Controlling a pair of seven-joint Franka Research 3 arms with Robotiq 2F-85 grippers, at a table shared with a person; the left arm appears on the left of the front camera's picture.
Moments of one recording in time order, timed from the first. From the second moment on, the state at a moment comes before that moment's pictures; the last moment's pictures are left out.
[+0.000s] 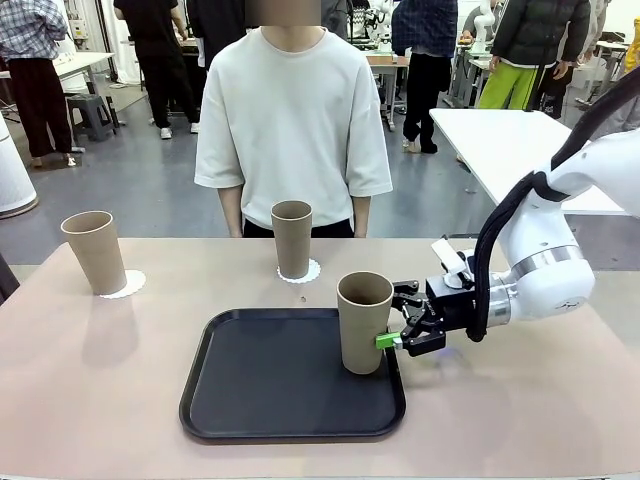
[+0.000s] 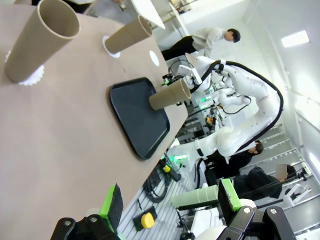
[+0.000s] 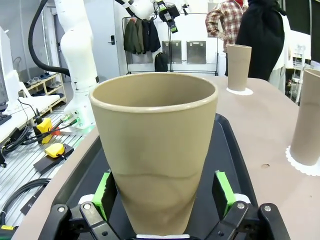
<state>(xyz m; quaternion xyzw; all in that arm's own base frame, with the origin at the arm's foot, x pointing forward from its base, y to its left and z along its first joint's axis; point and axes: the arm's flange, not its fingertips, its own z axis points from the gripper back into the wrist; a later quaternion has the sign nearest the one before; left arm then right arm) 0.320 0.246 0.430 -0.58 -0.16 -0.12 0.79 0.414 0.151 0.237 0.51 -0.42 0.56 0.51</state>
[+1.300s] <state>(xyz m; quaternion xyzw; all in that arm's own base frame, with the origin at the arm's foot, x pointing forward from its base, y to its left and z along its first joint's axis) 0.320 0.246 0.430 -0.58 -0.16 -0.12 0.79 0.417 0.179 0.216 0.53 -0.39 0.57 0.49</state>
